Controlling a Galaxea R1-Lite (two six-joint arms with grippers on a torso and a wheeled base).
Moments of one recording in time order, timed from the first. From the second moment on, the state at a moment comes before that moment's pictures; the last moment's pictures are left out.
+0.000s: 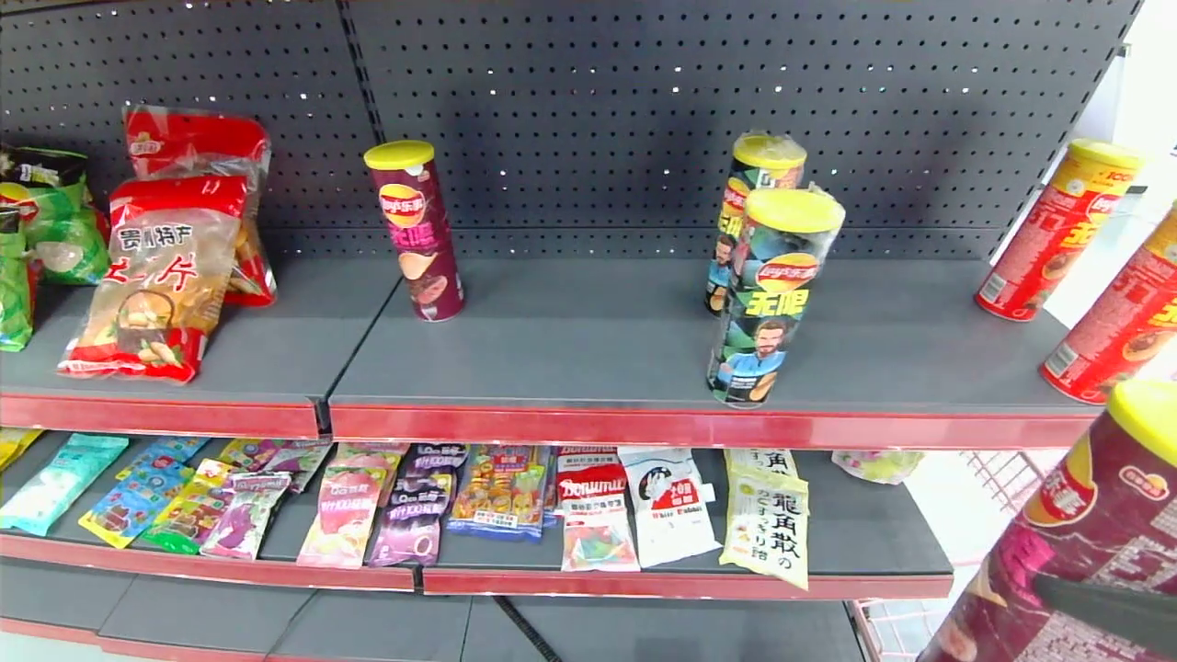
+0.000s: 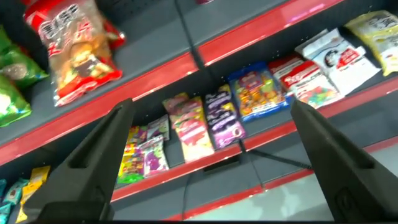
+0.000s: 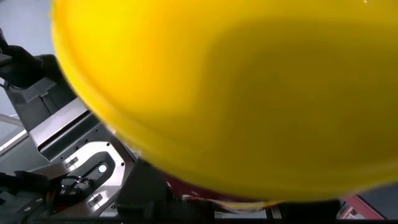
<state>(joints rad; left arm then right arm) -0.08 0.28 -0.39 0.23 -0.09 0.42 0.45 0.88 -0.67 0.22 0.36 -0.10</state>
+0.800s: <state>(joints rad) -0.08 0.28 -0.39 0.22 -0.09 0.42 0.49 0.86 -0.67 0.22 0.36 -0.10</state>
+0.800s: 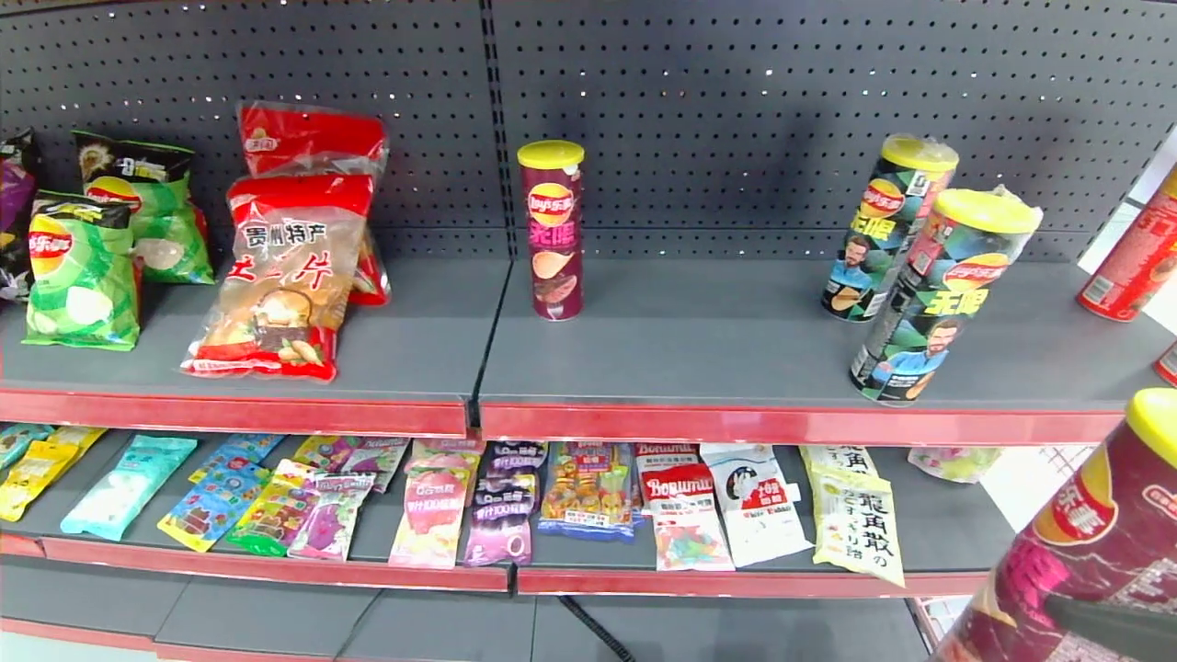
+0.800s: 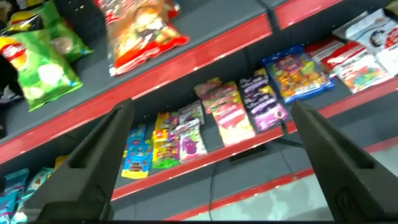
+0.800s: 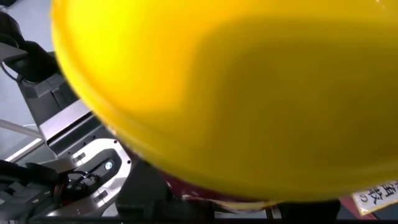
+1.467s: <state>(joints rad) -0.08 0.29 -0.39 0.22 -0.07 0.47 0.49 0.86 -0.66 0.22 0.36 -0.10</state>
